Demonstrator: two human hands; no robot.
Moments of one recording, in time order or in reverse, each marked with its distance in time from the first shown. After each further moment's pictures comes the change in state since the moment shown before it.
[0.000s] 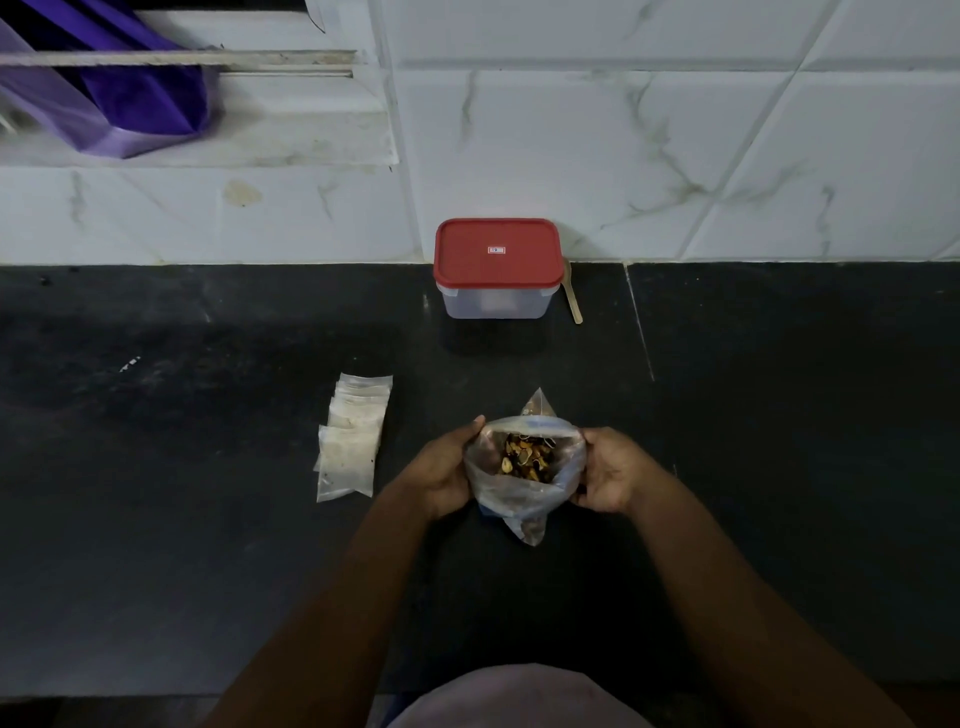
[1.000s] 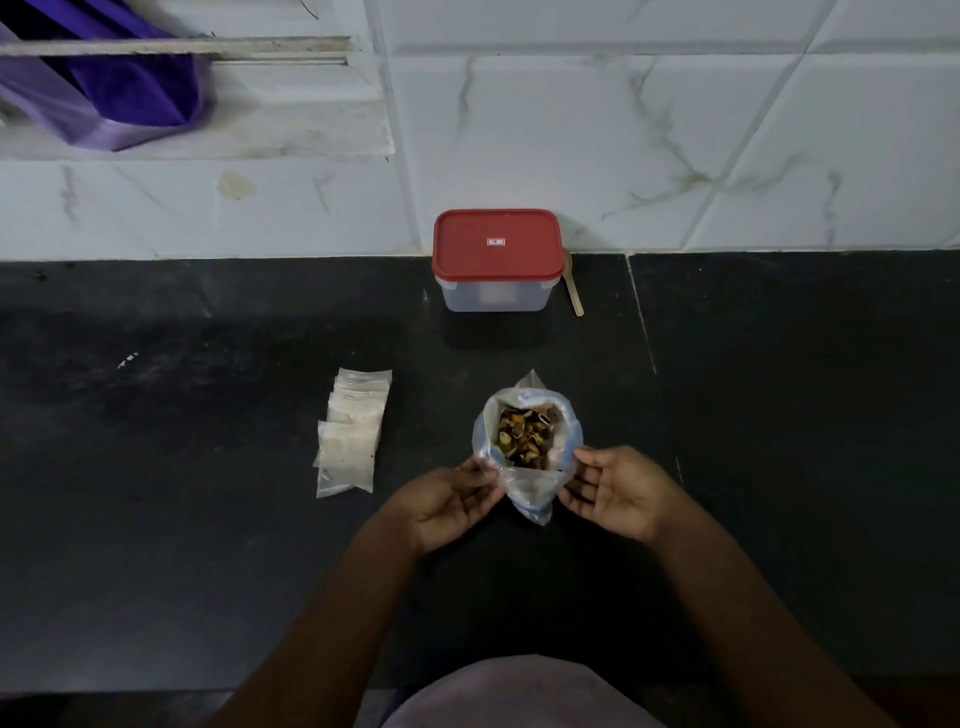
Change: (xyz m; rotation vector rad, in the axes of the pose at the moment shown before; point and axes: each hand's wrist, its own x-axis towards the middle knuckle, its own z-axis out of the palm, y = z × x) left_hand -0.027 -0.022 -0.012 -0.179 -0.014 -0.125; right_hand -0.026 0.019 -0.014 0.207 -0.104 0.041
